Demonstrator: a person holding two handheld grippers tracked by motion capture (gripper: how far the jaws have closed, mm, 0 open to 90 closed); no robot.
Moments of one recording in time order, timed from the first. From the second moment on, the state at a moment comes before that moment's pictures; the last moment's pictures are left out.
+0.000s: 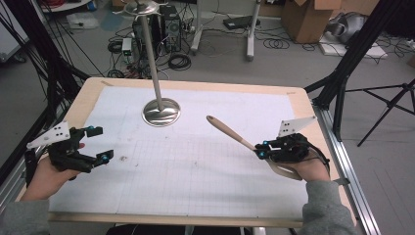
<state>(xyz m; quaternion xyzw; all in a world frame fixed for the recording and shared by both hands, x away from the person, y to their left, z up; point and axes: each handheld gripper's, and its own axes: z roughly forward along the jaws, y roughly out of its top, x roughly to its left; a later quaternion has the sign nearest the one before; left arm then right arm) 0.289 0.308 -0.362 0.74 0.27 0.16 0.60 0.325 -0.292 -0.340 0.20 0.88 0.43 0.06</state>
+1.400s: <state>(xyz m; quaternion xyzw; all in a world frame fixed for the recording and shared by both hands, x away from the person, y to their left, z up) 0.272 0.323 -0.367 0.74 0.28 0.17 0.59 0.373 -0.256 -0.275 0.15 0.87 0.46 0.08</state>
